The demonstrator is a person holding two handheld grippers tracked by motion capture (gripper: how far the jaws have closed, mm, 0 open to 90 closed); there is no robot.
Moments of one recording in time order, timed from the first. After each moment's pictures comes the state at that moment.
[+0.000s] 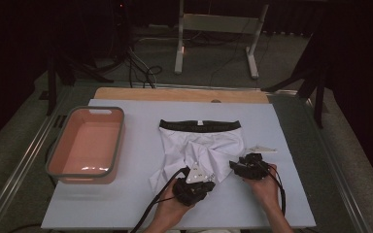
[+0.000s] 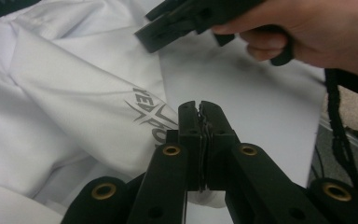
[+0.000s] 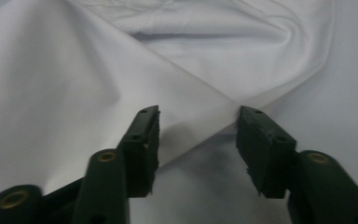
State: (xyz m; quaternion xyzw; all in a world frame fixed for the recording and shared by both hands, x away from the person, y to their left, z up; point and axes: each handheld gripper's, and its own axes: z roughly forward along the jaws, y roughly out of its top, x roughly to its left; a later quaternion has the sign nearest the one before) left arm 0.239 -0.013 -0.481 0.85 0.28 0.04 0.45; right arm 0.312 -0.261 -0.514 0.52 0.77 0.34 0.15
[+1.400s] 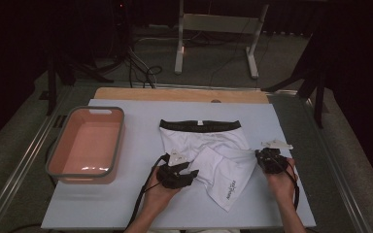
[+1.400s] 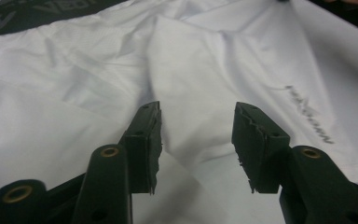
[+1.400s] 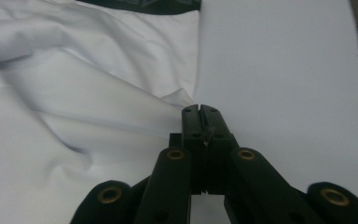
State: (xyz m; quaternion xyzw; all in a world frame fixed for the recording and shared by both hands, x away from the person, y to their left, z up) left arm 0.286 0.028 -0.502 0.81 0.38 0.08 0.43; right arm 0.320 -0.304 -0.494 0.53 0.75 0.28 0.28
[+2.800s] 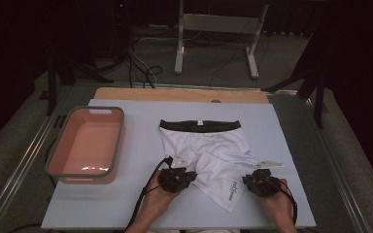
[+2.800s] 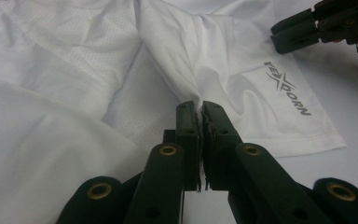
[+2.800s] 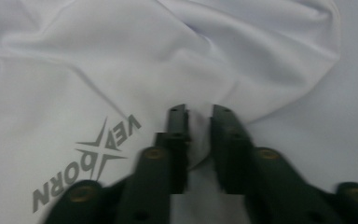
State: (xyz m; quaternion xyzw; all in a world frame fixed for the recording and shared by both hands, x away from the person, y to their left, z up) left arm 0.271 0.025 -0.493 0.84 0.36 0.04 0.41; right arm 0.265 -0.278 -0.511 0.51 0.80 0.27 0.16
